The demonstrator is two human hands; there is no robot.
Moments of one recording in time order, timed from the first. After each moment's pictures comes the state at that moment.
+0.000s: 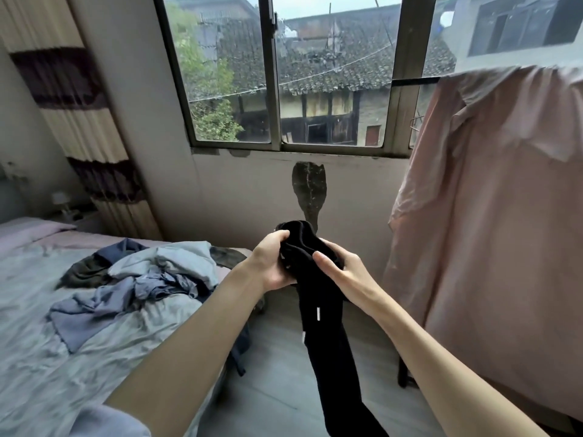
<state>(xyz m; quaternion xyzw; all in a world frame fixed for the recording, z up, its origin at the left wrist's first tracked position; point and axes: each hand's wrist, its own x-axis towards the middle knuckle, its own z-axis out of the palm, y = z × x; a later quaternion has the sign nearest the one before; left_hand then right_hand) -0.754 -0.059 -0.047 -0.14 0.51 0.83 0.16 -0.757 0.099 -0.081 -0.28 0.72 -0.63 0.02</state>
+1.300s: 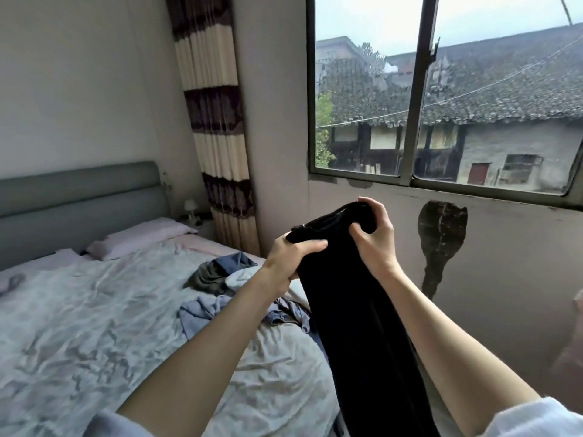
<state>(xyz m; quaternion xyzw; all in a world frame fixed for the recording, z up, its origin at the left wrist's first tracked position) -0.714 -0.373 -0.010 -0.11 0.64 0.74 -0.16 -0.811 -0.245 -0.012 -0.29 0.67 -0.67 -0.15</state>
